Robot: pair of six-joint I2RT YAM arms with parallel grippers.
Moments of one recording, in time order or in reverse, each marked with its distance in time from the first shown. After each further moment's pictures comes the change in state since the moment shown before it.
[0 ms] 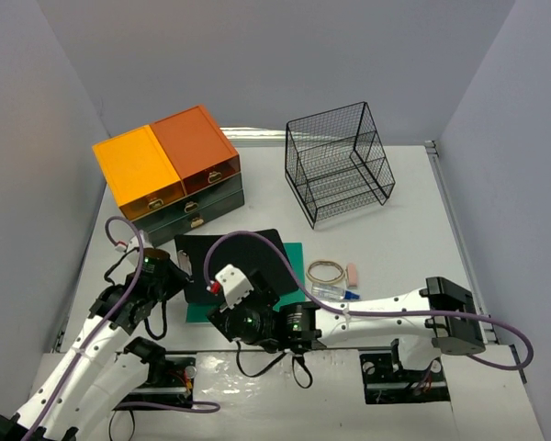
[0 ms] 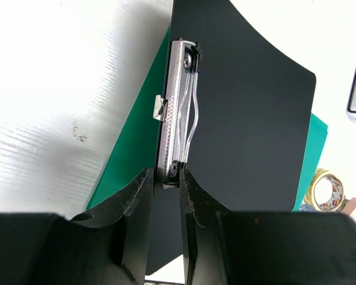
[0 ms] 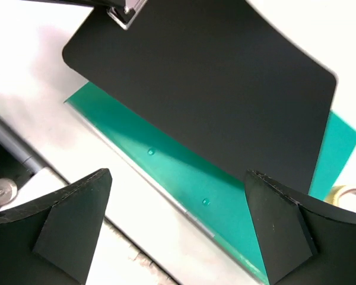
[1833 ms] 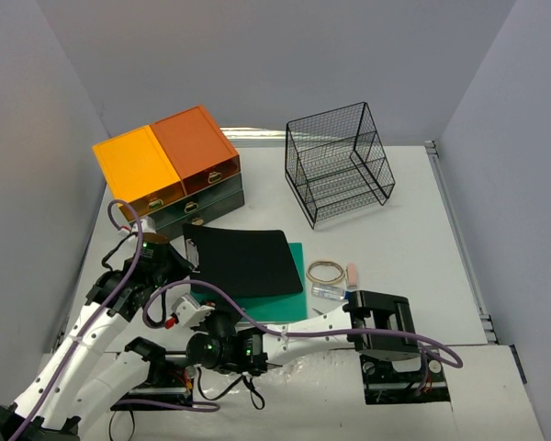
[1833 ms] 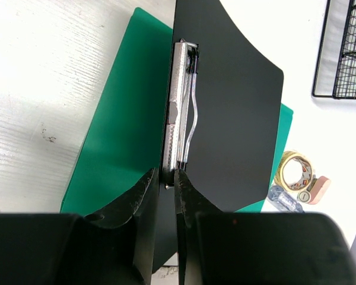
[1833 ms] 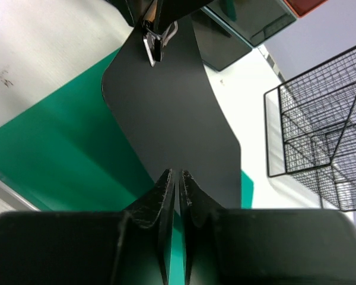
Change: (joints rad) left arm 0.000 0.093 0.159 -0.032 0.083 0.029; right arm 0.082 0.381 0.150 0.336 0.484 -0.528
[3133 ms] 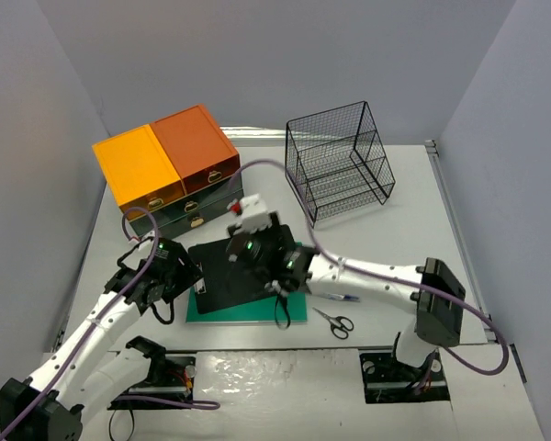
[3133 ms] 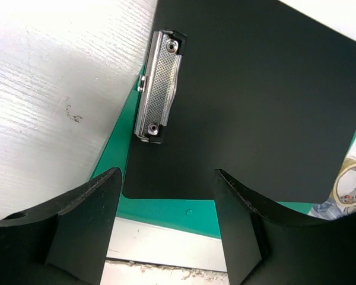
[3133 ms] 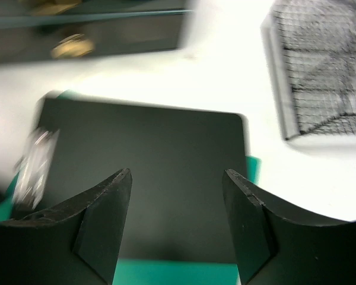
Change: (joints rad) left arm 0.002 0.092 -0.111 0.013 -0.005 -0.057; right arm -0.414 -0.279 0.076 -0.430 -0.318 0.551
